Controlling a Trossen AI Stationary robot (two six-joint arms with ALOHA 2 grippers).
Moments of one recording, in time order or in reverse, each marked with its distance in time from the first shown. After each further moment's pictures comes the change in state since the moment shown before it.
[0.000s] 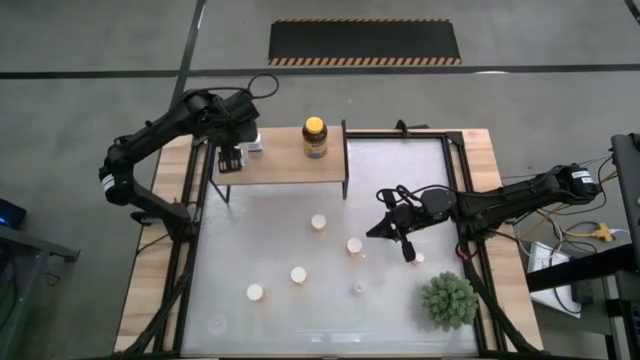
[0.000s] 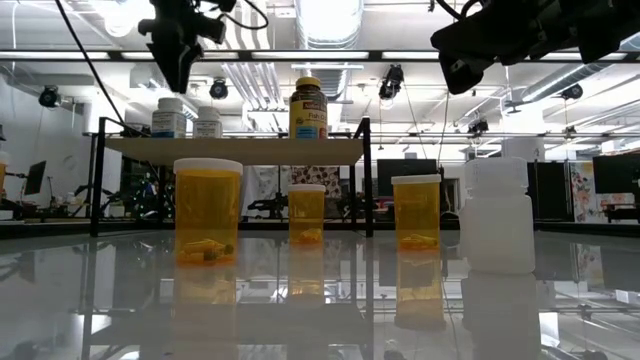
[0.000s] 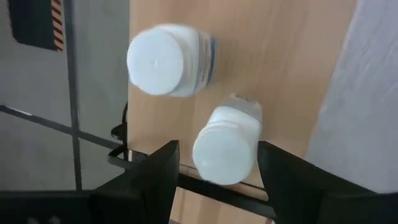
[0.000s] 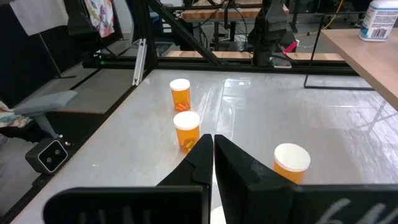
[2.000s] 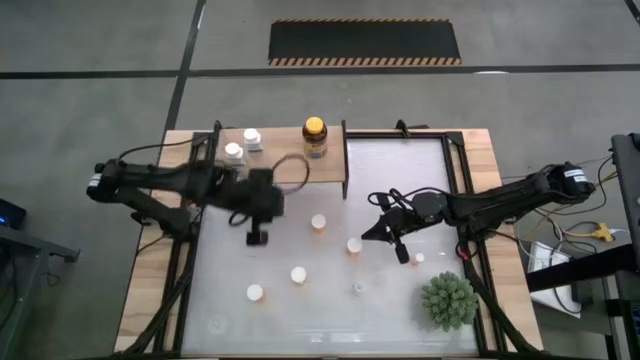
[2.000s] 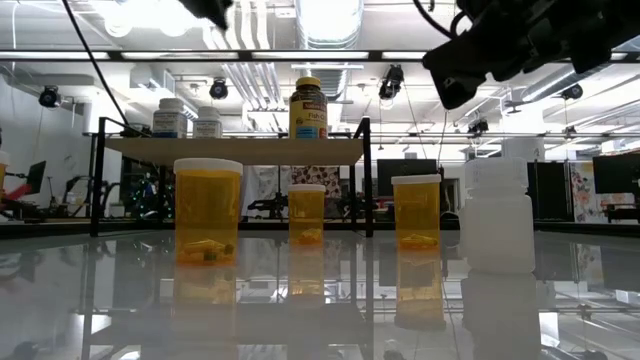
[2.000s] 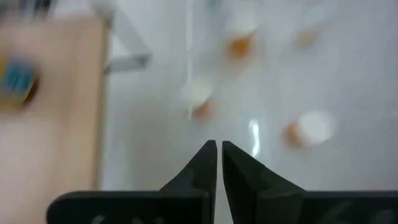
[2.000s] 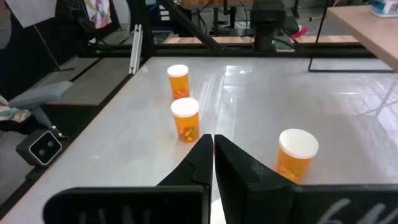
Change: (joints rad) left arm -0.709 -0.113 -0.259 0.567 0.092 -0.447; right arm 0.000 0.103 0.000 0.056 0.001 0.021
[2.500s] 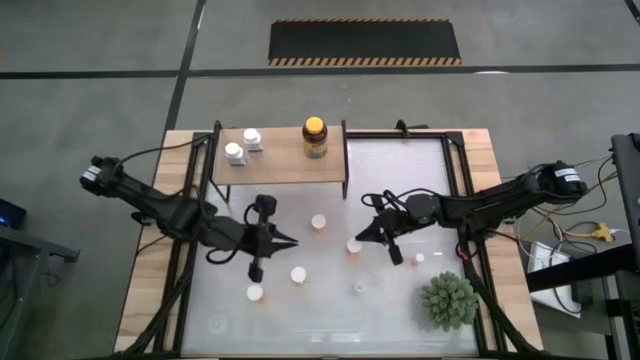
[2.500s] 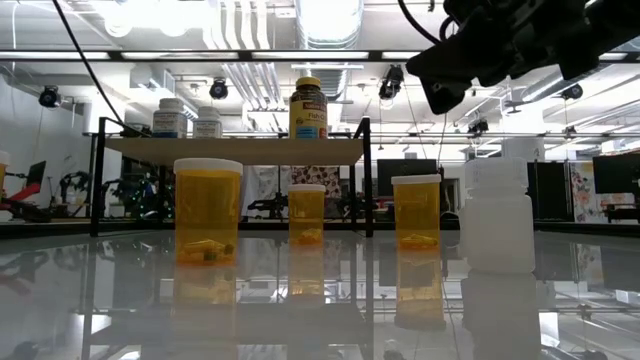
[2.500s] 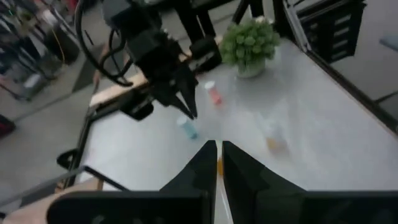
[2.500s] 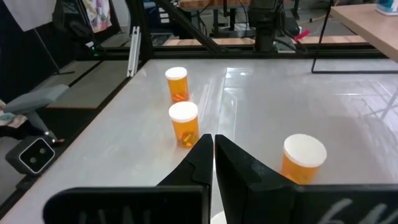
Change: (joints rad) left arm -0.284 -0.118 -0.292 0.671 -0.249 0.252; right arm 0.000 0.093 0.022 0.089 0.000 0.005
